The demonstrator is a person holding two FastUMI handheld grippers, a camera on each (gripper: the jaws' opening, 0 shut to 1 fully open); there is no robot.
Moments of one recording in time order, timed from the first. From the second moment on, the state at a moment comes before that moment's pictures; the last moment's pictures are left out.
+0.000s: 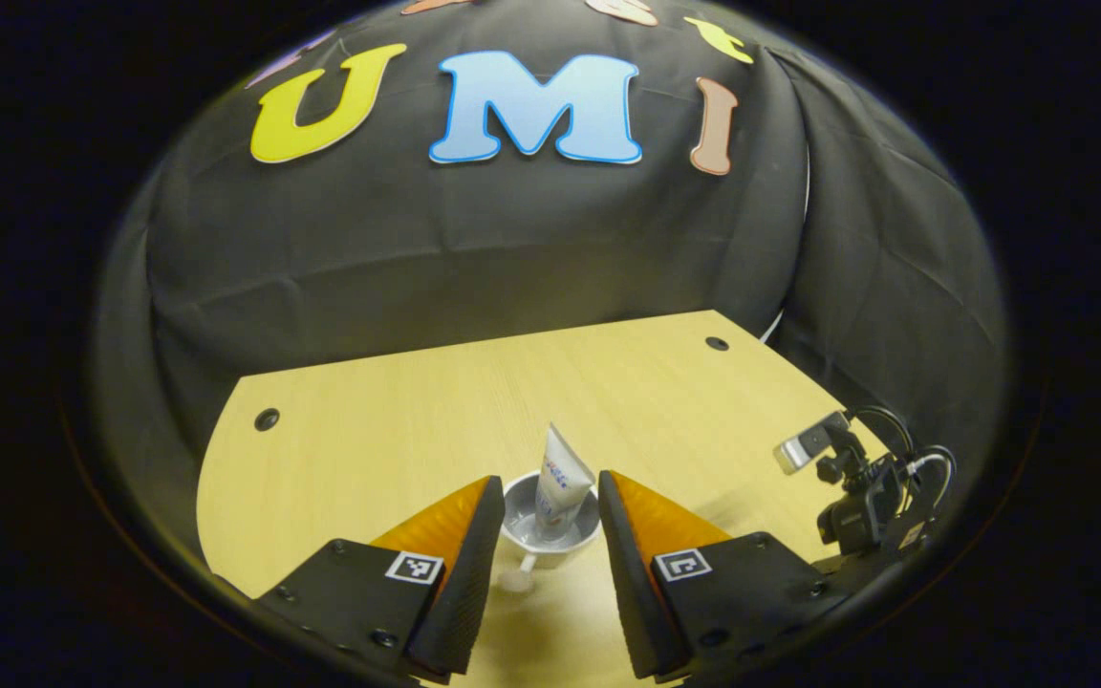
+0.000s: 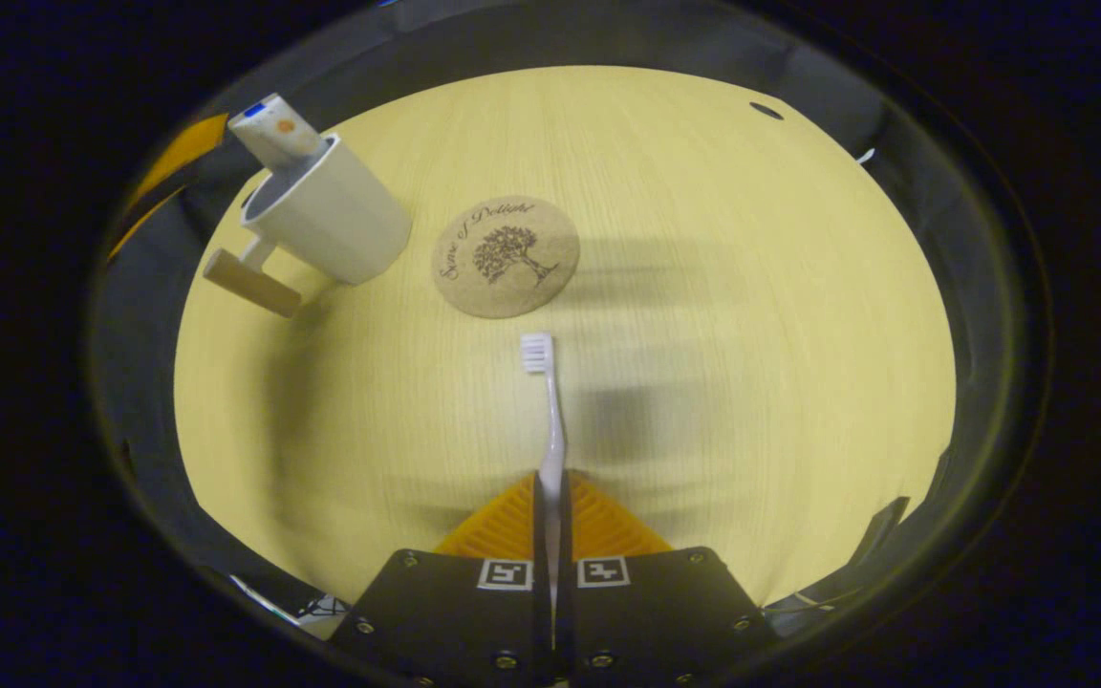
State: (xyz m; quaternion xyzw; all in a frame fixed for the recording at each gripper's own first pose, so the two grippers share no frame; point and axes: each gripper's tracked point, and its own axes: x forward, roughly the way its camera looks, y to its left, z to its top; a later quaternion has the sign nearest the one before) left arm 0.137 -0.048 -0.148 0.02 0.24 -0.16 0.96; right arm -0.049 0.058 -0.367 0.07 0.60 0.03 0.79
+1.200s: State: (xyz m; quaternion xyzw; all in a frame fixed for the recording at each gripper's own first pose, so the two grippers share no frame) left arm 0.028 0.140 -0.145 -0.04 0.25 0.03 0.97; right arm 0.136 0.132 -0.216 0.24 0.43 0.04 0.87
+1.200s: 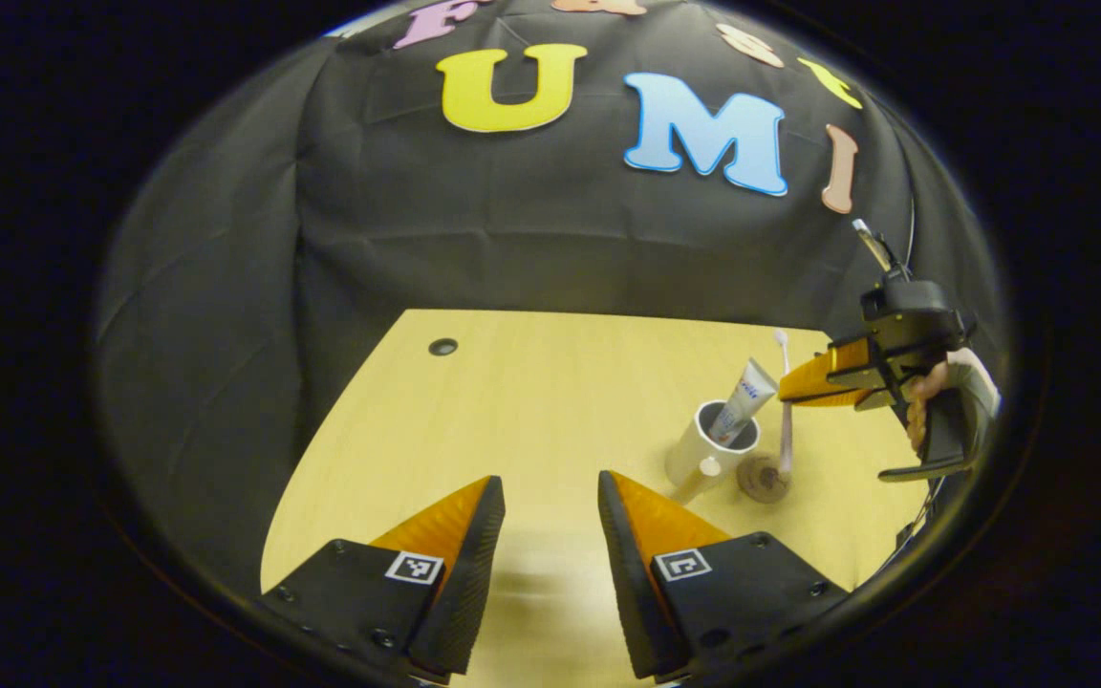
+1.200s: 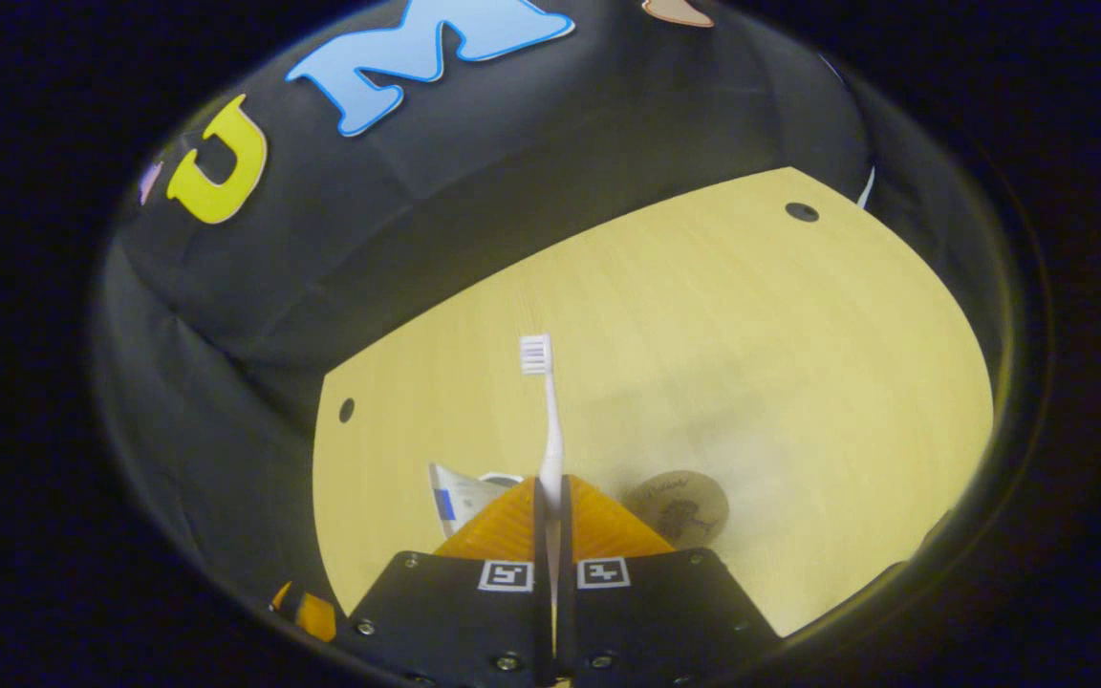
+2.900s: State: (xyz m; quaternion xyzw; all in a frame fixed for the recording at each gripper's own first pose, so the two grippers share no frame) left arm 0.073 0.044 -0.164 -0.01 0.29 -0.10 0.95; right arm 0.108 0.125 -0.233 0.18 0.32 0.03 0.93
